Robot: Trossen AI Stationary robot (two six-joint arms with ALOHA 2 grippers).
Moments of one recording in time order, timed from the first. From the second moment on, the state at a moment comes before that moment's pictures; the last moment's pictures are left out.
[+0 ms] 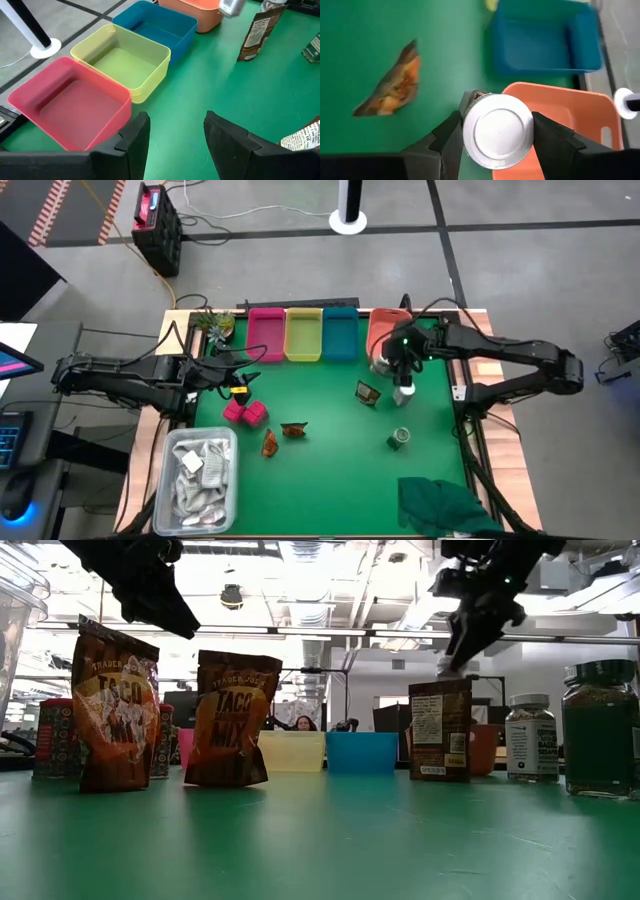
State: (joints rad) left arm -0.04 0.80 0.76 -0.57 -0.53 -0.36; right arm -0.34 1.17 0.99 -0.76 0.13 -0.35
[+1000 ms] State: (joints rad) left arm -0.04 0.80 0.76 -0.58 -0.52 -0.38; right arm -0.64 1.45 1.01 -0.48 0.32 -0.12
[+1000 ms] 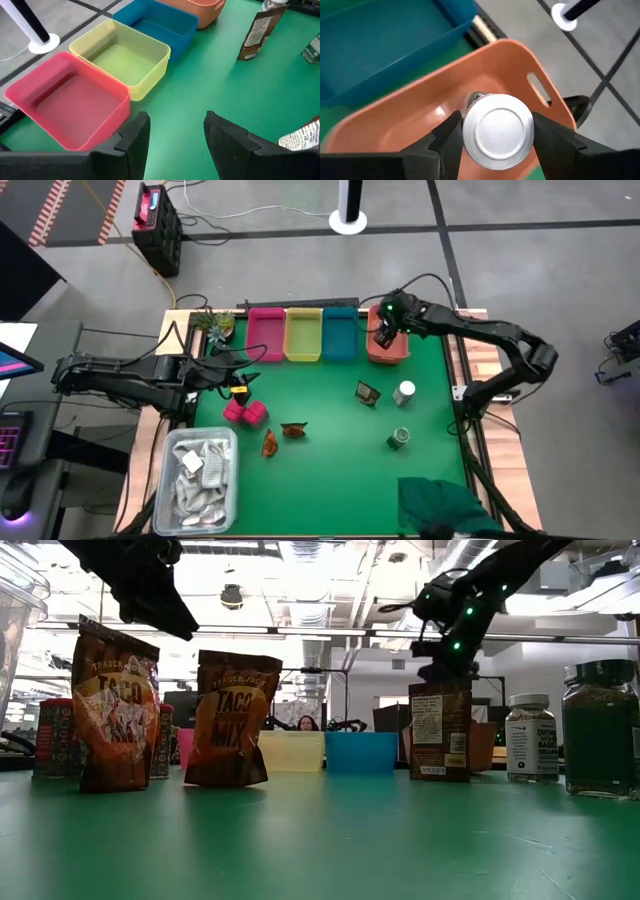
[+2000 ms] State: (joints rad) left arm -0.04 0.80 0.76 -0.62 -0.50 -0.40; right arm -0.61 1.48 1.01 -0.61 0.17 -0.16
